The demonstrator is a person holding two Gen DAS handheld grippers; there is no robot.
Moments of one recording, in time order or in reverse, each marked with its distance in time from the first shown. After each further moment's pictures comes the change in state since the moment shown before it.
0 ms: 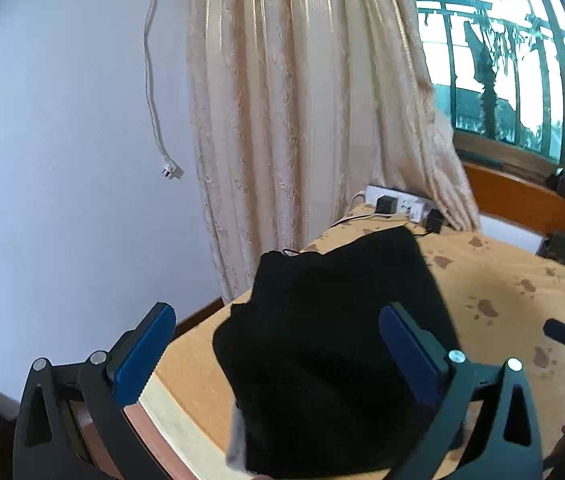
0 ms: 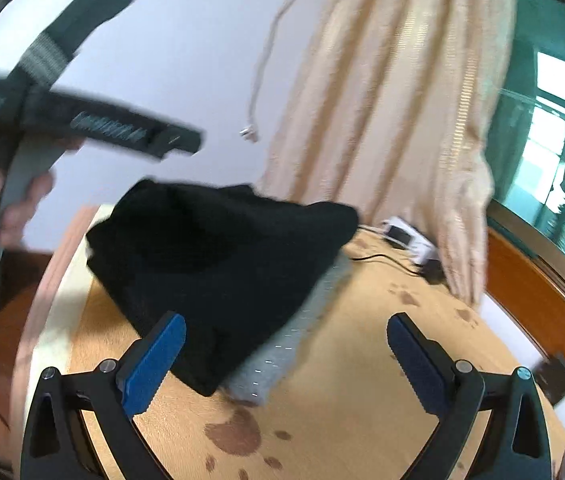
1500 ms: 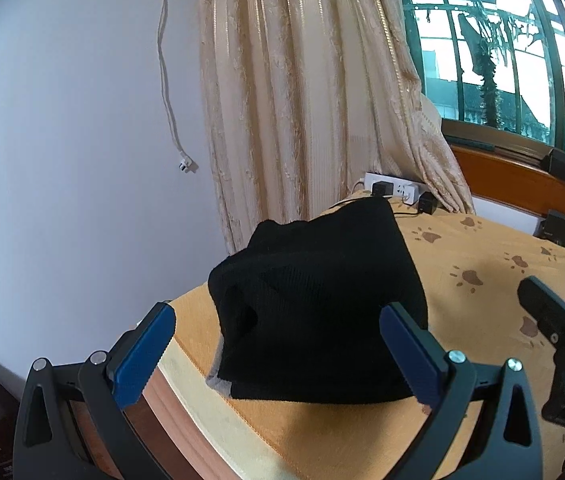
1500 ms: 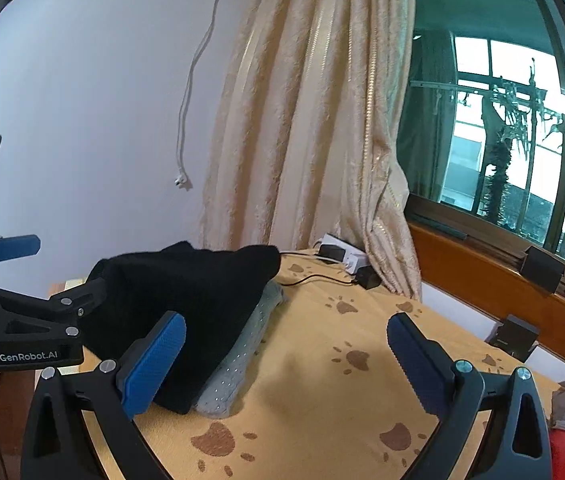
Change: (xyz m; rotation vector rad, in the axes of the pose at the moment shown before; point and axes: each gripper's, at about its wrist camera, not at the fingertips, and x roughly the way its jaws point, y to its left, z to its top) left arm -0.044 -0.045 -0.047 0.013 0.006 0.082; right arm -0.058 -0.006 0.013 0.164 -0.078 -0.166
